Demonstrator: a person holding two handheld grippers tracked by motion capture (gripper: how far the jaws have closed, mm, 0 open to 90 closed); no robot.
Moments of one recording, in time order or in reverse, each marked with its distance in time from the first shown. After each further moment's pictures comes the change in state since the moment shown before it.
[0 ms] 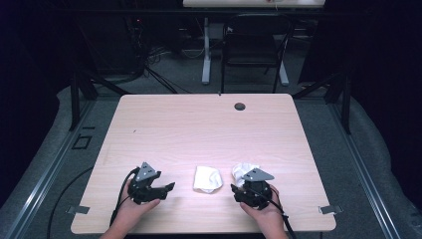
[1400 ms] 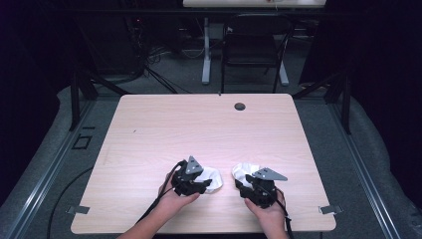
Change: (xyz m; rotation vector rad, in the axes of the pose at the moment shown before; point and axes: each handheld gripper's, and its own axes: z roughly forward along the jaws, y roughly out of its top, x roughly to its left) left arm -0.084 0.067 0.071 0.074 -0.074 0.151; right arm -0.016 -0.007 -0.006 -0.104 0.054 0.194
